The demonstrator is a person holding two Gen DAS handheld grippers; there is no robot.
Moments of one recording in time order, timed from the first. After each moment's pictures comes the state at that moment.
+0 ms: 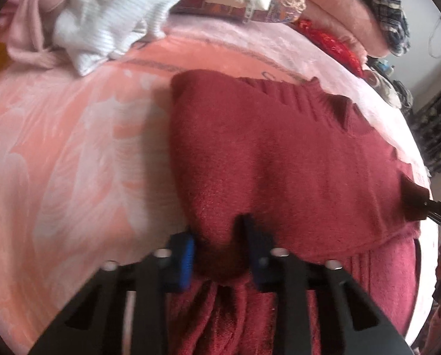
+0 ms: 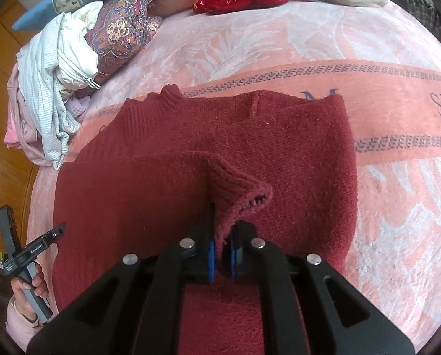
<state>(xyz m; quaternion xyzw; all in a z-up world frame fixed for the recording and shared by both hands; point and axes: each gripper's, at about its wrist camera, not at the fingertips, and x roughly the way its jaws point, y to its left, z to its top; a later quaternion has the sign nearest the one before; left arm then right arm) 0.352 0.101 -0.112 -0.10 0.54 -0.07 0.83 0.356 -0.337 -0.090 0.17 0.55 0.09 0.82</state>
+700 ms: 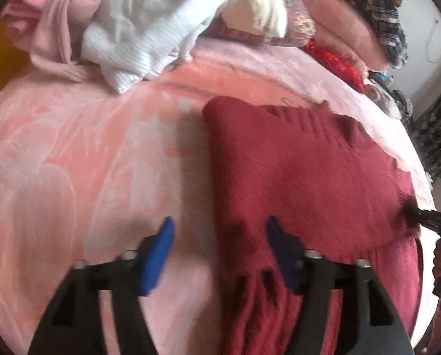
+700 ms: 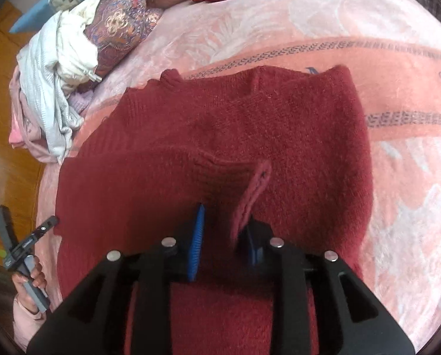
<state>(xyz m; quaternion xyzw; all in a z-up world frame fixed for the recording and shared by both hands) 0.334 0.137 -0.091 -0.09 0.51 -0.07 0.85 0.349 -0.336 -0.105 0.17 0.57 0.10 0.80</state>
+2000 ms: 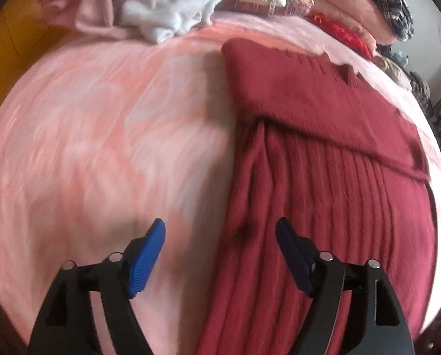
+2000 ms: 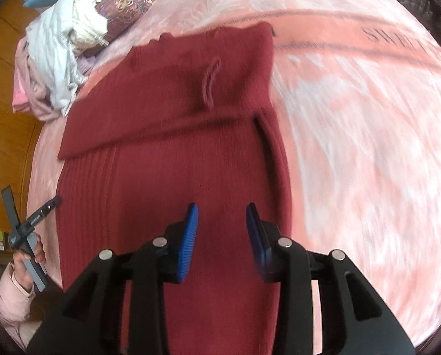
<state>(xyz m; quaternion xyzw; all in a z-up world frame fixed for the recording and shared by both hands) 0.215 0.130 -0.087 -0.05 0.56 -0.01 0.83 0.177 -0.375 -0.051 0.16 0.61 0.08 0.77</state>
